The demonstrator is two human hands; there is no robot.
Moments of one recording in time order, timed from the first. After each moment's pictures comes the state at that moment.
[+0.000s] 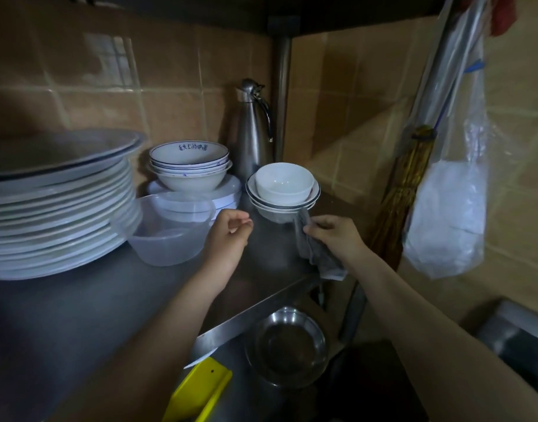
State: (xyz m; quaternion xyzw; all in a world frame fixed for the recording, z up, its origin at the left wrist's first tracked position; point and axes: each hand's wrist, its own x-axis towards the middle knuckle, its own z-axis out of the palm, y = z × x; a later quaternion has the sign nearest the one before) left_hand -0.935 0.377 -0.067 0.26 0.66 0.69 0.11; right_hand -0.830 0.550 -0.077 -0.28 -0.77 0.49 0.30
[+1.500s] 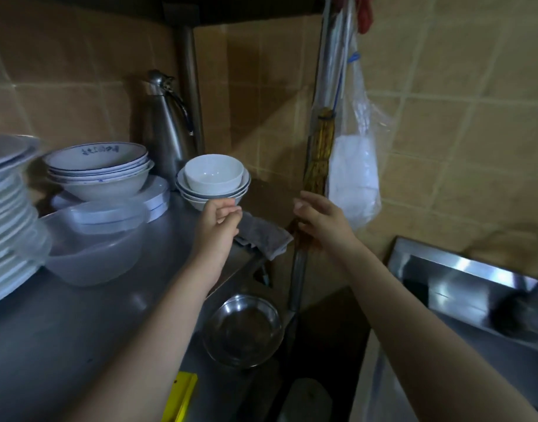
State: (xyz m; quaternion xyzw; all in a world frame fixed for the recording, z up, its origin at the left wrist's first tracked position) left_hand -0.890 0.400 -0.062 0.37 0.55 0.71 0.23; right_hand -0.738 0.510 -0.063 -0.34 -0.60 0.58 0.43
